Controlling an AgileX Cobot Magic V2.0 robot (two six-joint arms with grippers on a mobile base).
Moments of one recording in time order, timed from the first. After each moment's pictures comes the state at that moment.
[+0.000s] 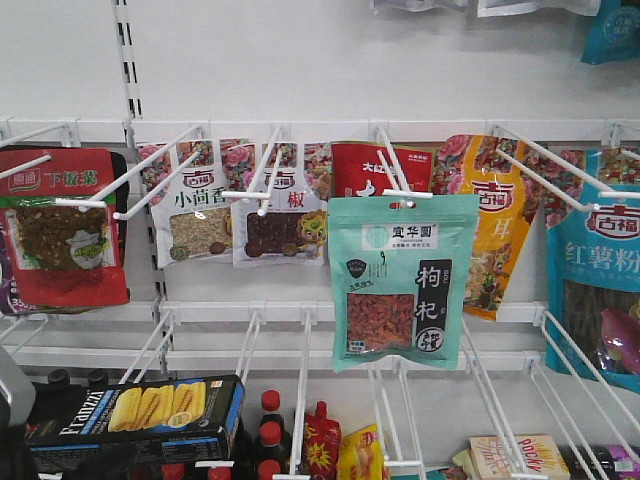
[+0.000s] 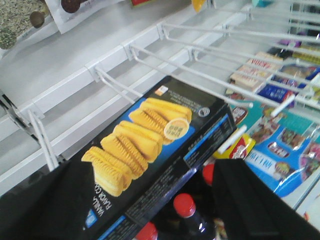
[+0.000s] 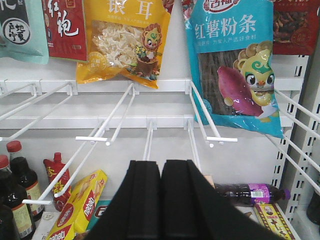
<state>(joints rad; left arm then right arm) -0.04 1.12 -0.59 -1.57 0.47 2.10 -0.04 -0.01 0.03 0.04 0.15 -0.04</state>
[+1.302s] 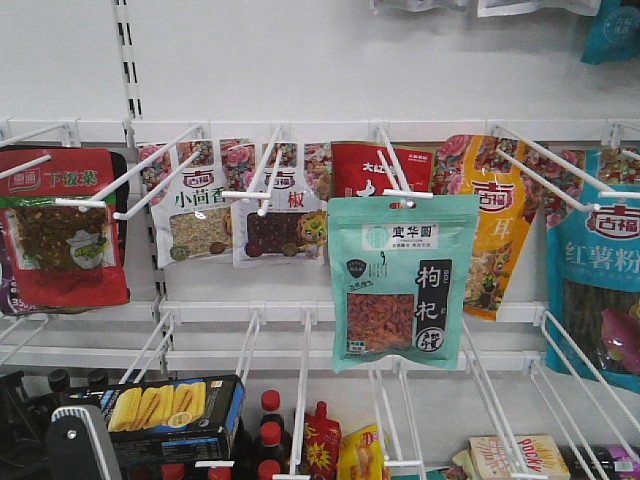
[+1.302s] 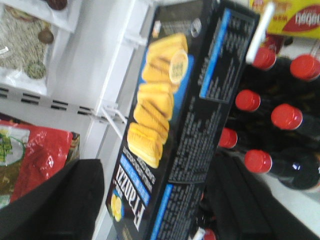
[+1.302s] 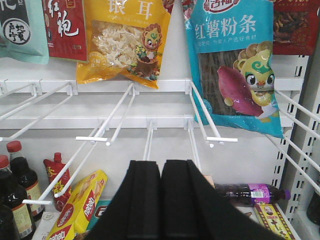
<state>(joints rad) -0.44 1.17 -0.52 -1.10 -0.22 2.11 -0.04 -0.01 0.03 0.04 0.15 -0.04</state>
